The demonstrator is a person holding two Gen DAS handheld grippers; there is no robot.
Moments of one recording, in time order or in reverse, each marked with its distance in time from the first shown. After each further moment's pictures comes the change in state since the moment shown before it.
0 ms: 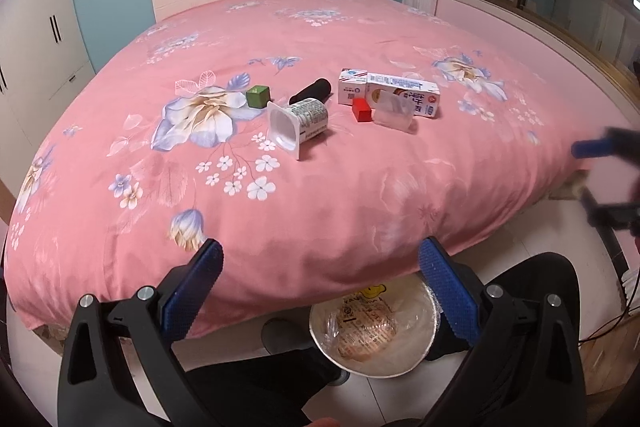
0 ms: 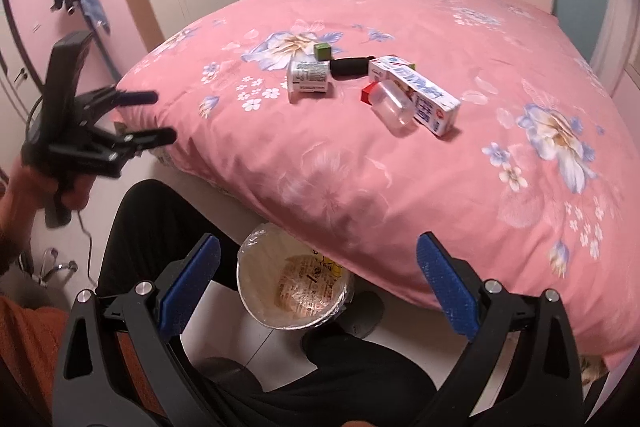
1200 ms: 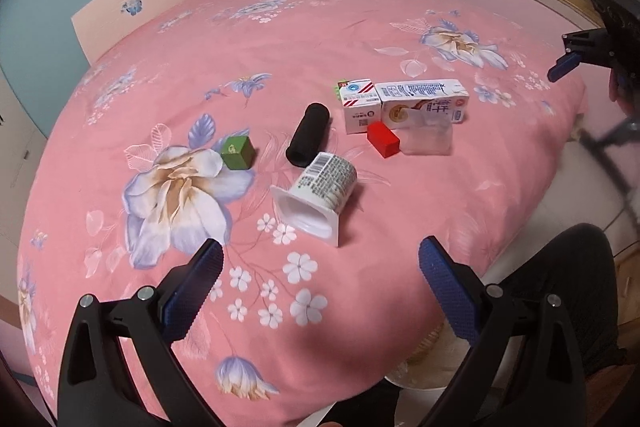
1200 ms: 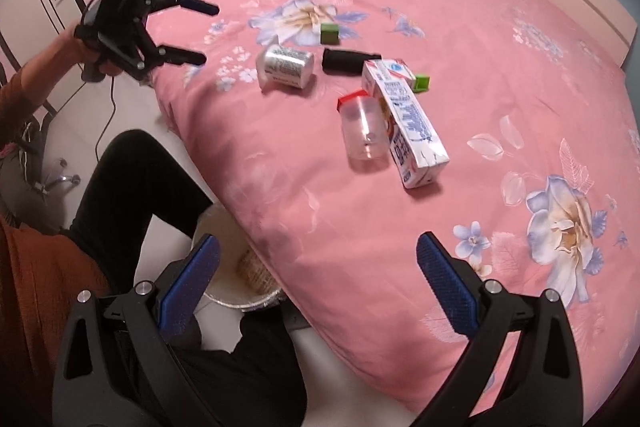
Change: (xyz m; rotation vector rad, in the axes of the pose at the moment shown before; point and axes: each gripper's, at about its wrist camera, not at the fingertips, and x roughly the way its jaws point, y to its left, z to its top) left arm 0.095 0.040 0.106 0.288 0.090 -0.110; right arm 0.055 -0.097 0.084 -0.279 0.178 0.100
